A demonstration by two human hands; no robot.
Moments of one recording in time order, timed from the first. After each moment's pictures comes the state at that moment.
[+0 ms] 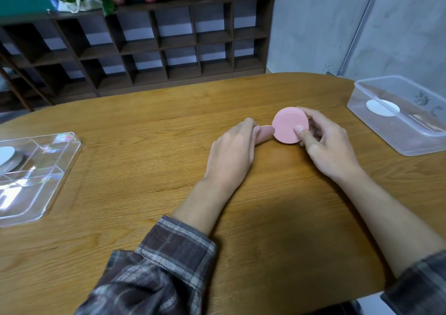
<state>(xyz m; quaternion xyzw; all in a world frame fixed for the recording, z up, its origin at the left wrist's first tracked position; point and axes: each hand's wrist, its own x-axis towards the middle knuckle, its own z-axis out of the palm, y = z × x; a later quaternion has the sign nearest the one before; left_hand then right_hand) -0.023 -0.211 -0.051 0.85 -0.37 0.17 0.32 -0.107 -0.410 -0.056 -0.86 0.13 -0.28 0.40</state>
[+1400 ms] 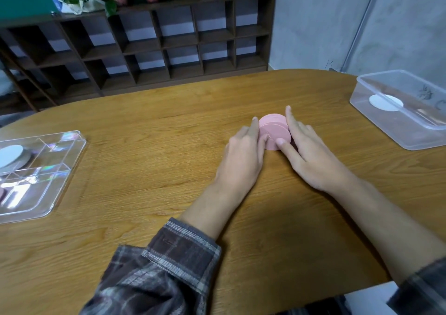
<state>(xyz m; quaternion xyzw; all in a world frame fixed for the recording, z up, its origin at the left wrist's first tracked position) -0.033 -0.221 -0.065 0.85 -0.36 0.13 0.37 -0.117 -0.375 -0.057 -0.95 0.07 -0.13 0.28</state>
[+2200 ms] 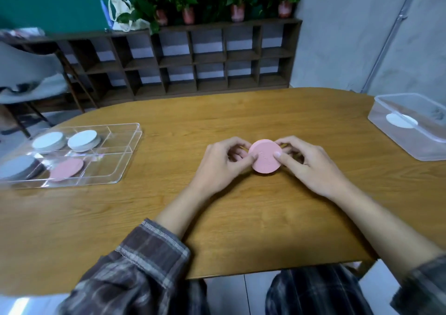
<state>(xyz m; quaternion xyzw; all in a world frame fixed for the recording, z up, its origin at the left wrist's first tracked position) -0.047 -0.089 -0.039 0.80 -0.32 0.00 0.51 -0.140 -0.303 -0.034 -0.90 -0.01 -0.16 0.41</state>
